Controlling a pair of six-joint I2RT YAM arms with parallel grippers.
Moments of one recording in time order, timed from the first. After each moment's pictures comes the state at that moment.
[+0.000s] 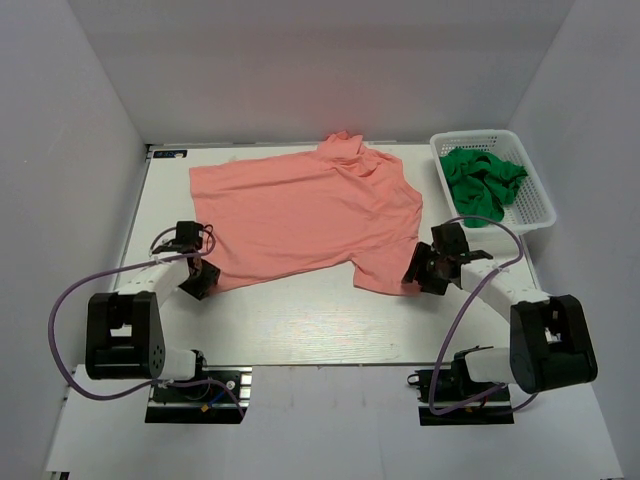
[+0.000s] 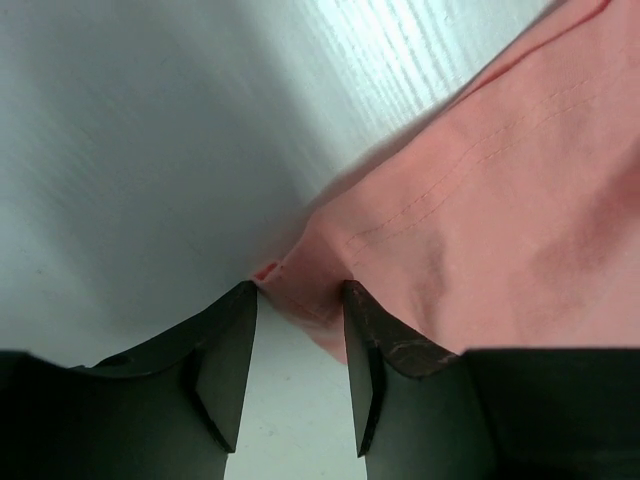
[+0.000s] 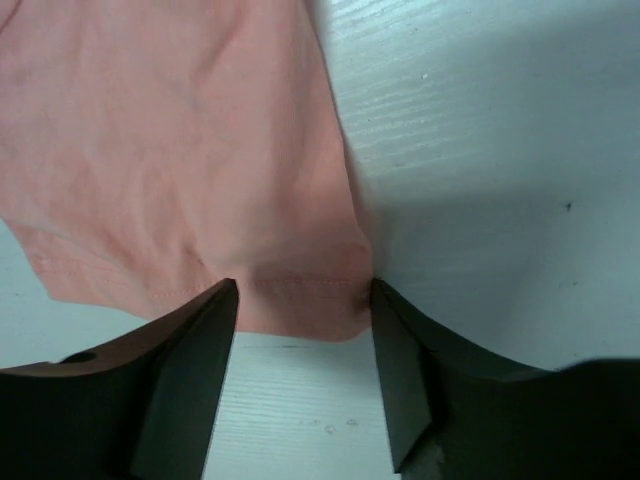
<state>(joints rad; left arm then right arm) 0.00 1.37 0.68 -0.57 -0.21 -1.01 0.24 1.31 0.61 -0.39 -0.09 0.55</state>
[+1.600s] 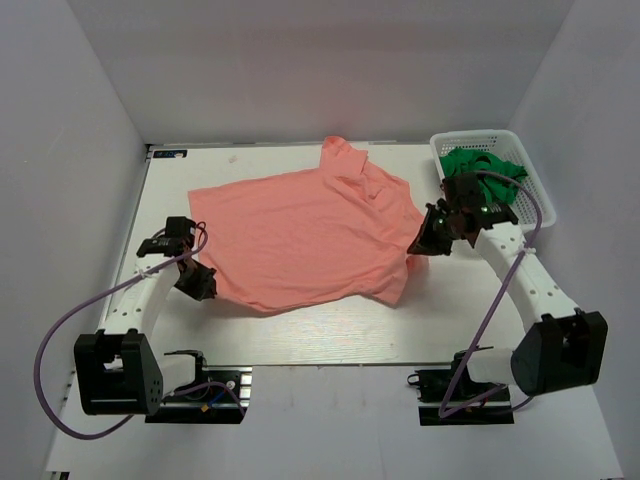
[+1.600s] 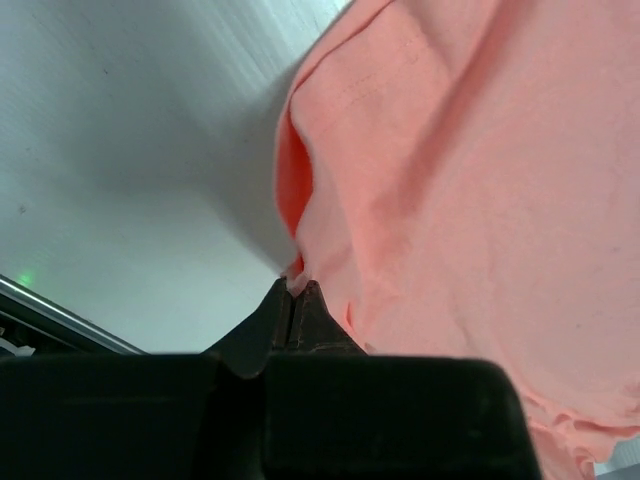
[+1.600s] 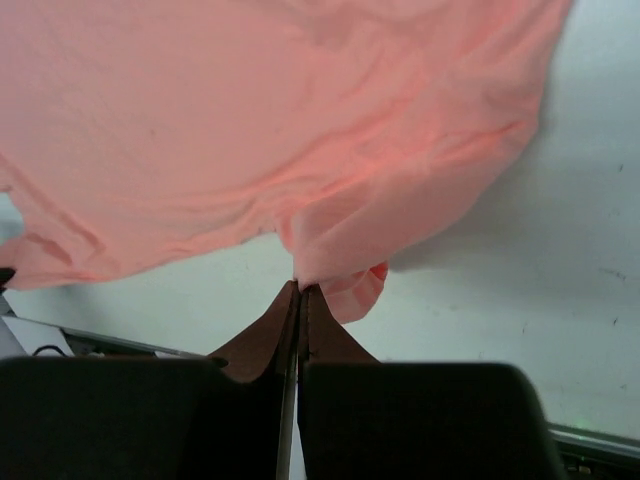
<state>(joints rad) 0.00 1.18 0.80 -0.97 -0.06 -1.02 0.23 1.28 1.10 -0.88 -0.24 0.55</state>
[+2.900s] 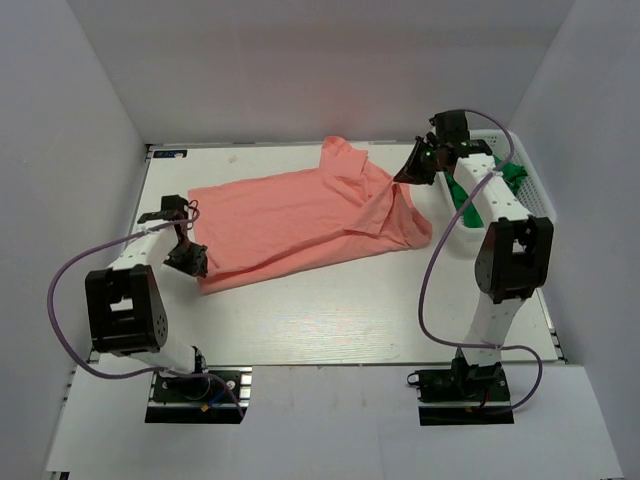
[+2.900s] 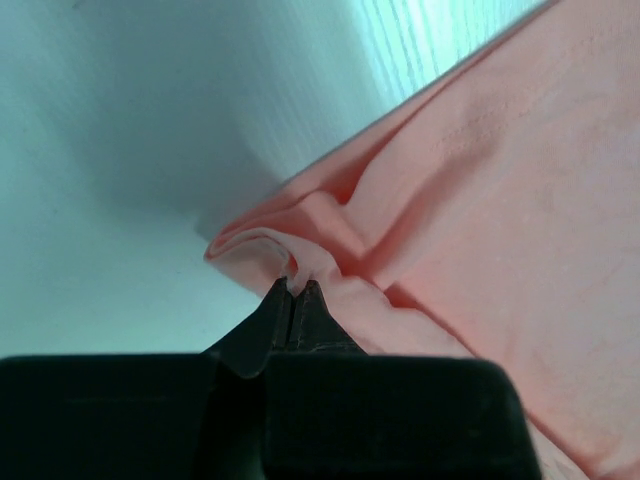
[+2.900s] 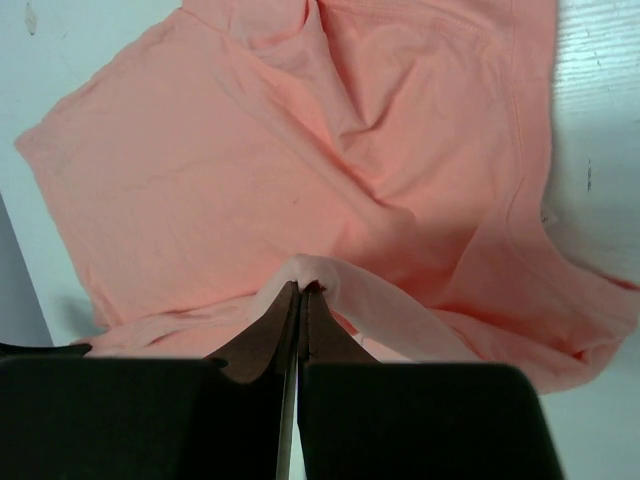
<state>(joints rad) 0.10 1.51 0.99 -0.87 -0.13 -1.07 0.15 1.89 1.71 -0.67 -0.33 0.51</state>
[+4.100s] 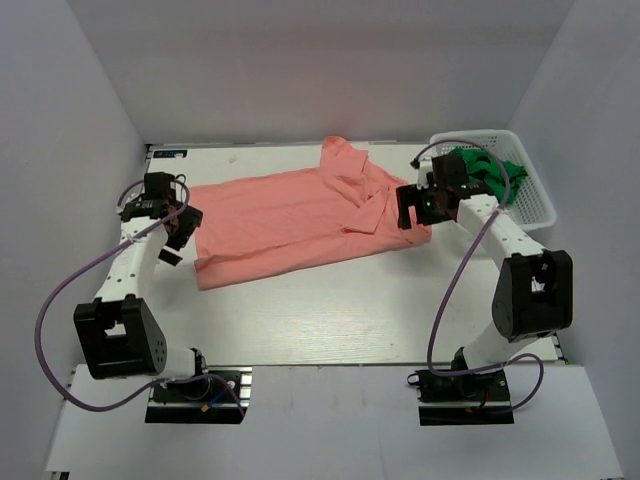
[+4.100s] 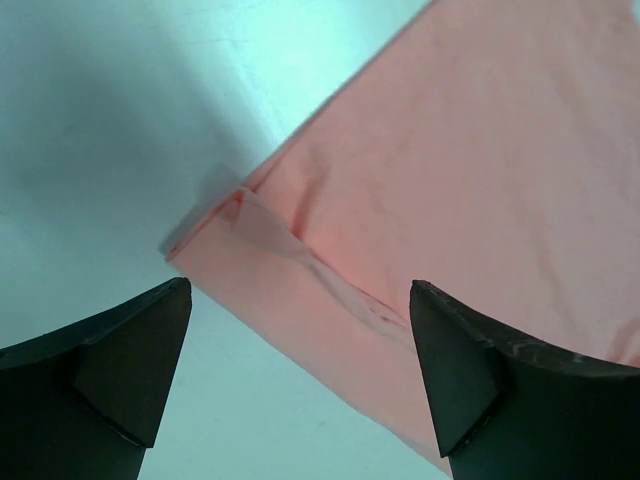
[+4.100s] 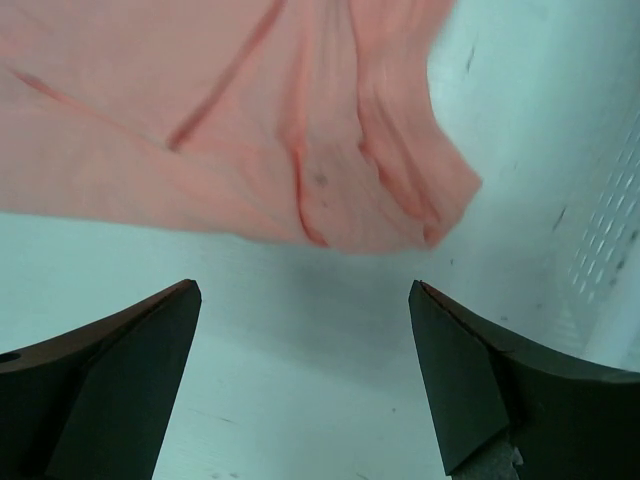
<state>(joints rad) 0.09 1.40 1.14 -0.87 -0.25 -1.03 0.20 1.61 1.27 -0.57 -0.18 -0.06</state>
